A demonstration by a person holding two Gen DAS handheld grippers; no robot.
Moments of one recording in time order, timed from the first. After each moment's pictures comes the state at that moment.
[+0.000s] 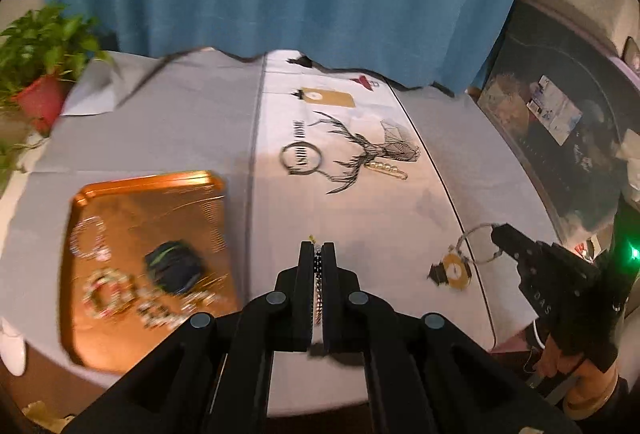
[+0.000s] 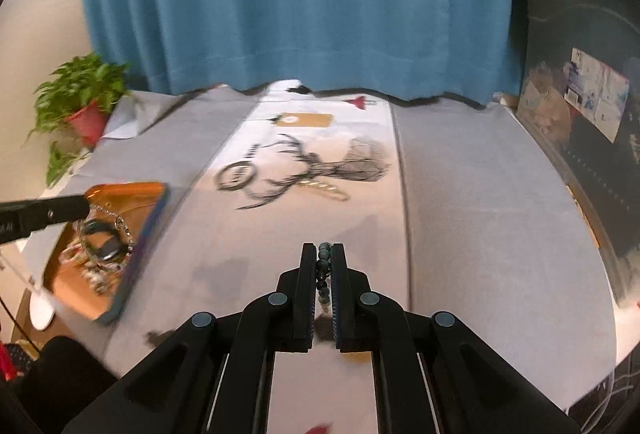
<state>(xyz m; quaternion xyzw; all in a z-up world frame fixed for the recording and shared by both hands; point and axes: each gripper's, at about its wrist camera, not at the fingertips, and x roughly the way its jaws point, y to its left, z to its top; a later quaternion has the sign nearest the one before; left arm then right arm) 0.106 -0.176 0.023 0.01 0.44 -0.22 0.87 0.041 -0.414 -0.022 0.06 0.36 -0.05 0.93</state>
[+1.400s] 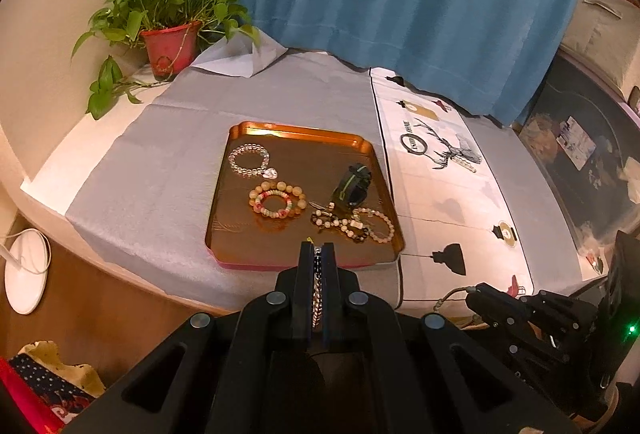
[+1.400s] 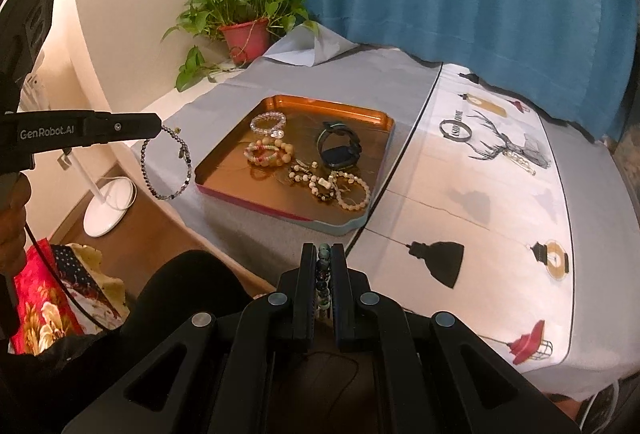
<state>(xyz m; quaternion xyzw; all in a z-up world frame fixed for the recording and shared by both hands) 0.014 0.033 0.024 -0.05 0.42 -0.14 0.90 -0.044 -0.165 -0.023 -0.02 0.39 0.12 0.91</state>
